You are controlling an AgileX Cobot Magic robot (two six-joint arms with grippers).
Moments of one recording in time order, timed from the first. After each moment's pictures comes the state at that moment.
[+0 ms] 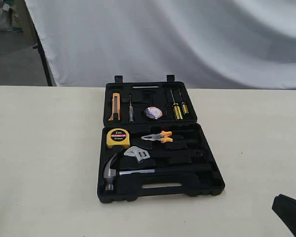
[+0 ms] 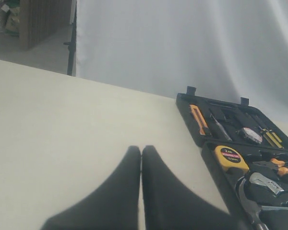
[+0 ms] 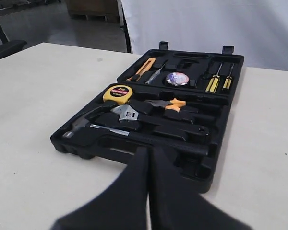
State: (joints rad) left arm 0.13 0.00 -0.01 0.02 0.10 -0.31; right arm 0.65 0.30 0.00 -0.07 0.01 0.18
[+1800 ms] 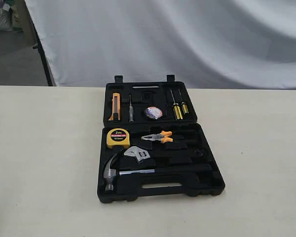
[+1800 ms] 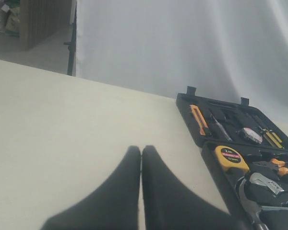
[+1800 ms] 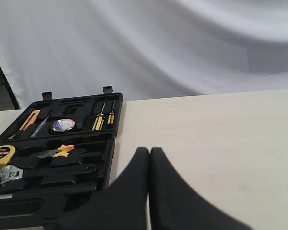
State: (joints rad) left arm 0.13 0.00 -0.01 0.02 0.10 -0.31; right arm 0.21 0.01 0.00 -0.02 0.19 0.16
